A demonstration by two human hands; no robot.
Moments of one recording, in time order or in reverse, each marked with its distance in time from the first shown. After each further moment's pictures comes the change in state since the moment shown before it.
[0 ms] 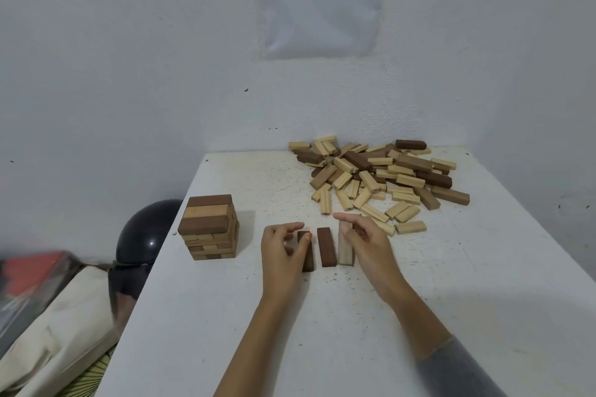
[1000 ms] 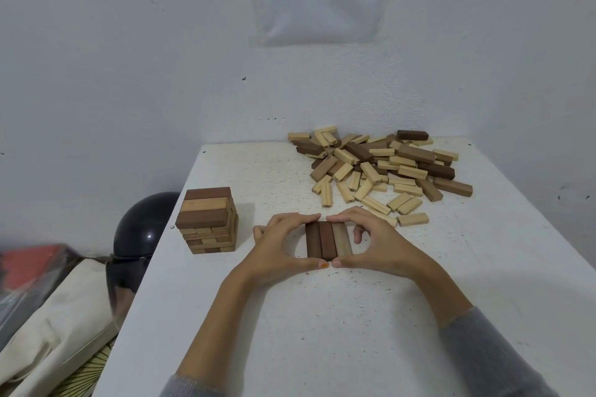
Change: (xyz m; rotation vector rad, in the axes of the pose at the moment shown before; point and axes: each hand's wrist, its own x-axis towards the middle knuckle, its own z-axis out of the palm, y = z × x) left_hand 0.028 -0.007 -0.039 0.408 -0.615 0.150; right_hand 0.018 0.003 -0.034 -0.410 -0.457 -0.177
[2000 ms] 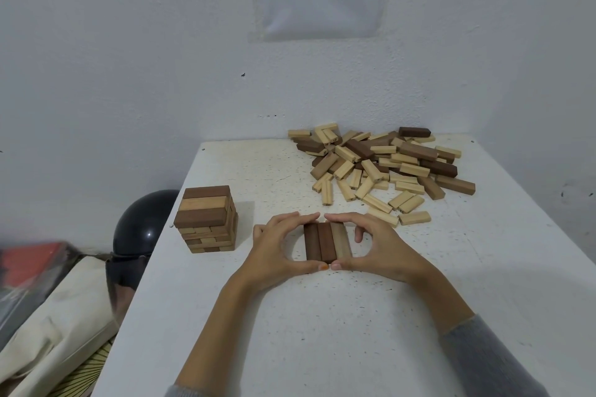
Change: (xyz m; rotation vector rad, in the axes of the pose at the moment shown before) left_hand -0.005 -0.004 0.005 0.008 0.073 0.051; right_hand -0.003 0.002 0.005 -0.018 0.041 0.005
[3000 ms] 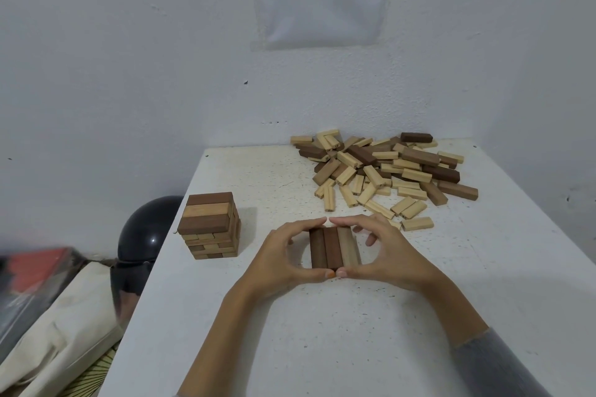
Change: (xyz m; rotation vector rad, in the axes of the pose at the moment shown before) left_hand -0.001 0.008 -0.002 -0.121 -0.009 0.028; right_hand -0.010 -0.013 -0.009 0.006 0.008 -0.012
